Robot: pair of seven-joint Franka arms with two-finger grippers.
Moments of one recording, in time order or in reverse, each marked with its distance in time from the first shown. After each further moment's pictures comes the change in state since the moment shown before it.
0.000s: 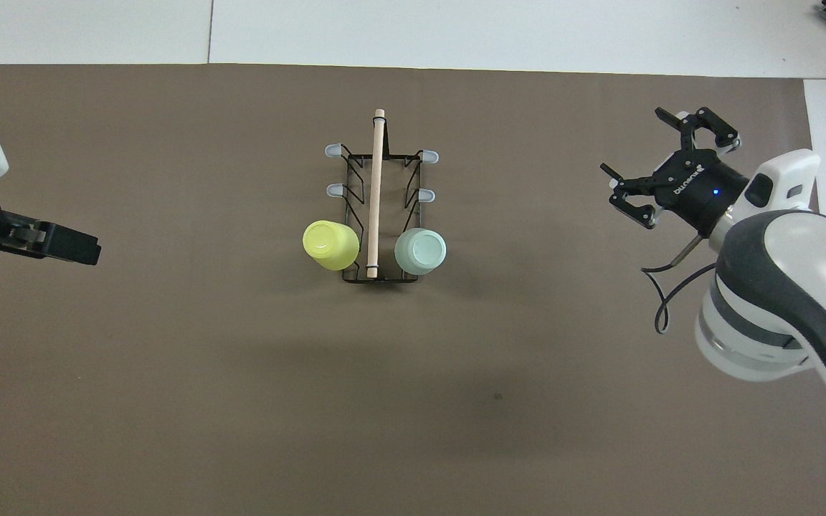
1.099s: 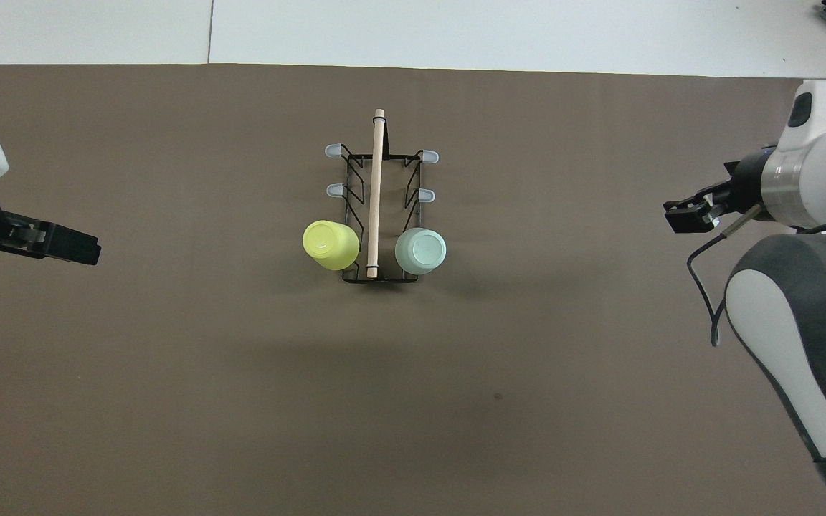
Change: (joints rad) left arm 0.000 0.000 0.000 0.000 0.000 0.000 0.000; right arm -0.087 -0.029 0.005 0.260 -1.399 -0.780 1.626
